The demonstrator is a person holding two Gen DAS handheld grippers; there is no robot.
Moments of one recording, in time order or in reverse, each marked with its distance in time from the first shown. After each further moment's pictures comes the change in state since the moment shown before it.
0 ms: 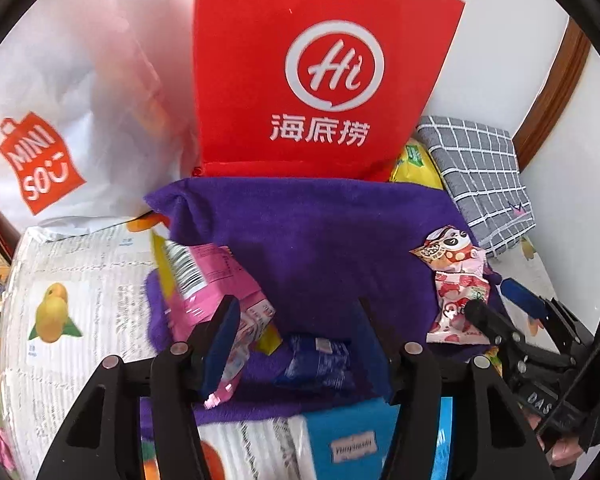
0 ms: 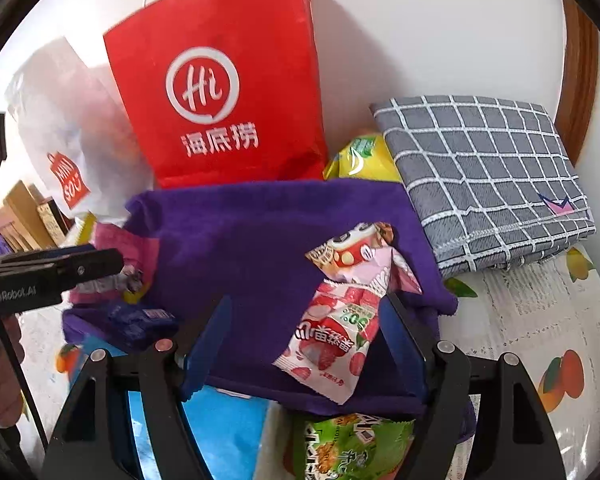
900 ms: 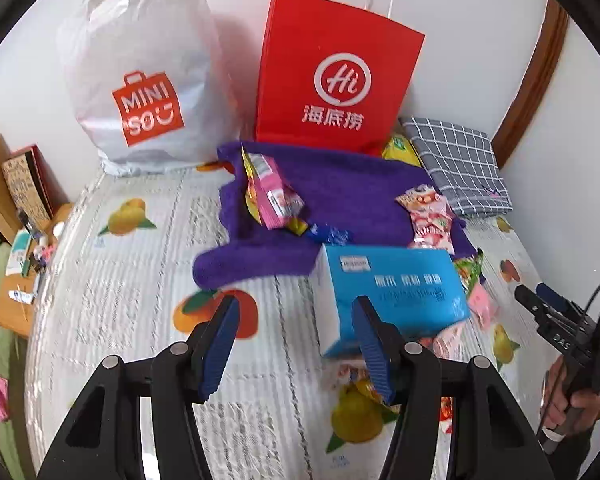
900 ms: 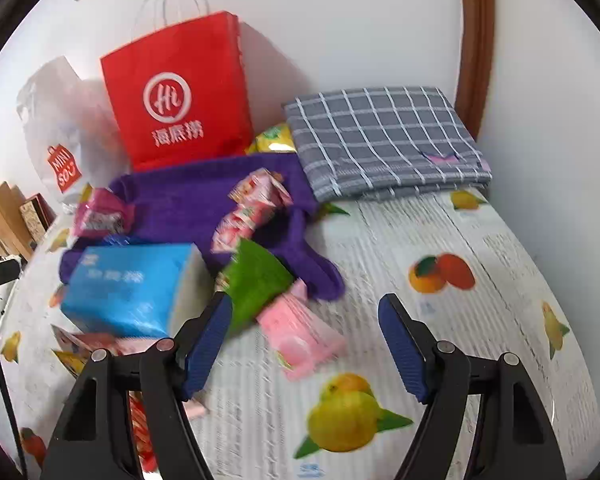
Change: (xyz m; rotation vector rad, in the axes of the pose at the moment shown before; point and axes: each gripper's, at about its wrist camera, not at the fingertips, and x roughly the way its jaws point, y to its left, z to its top) left arm -0.109 0.018 -0.104 -0.056 -0.053 0.018; right arm -0.116 -0.057 -0.087 0.061 -0.016 -0.161
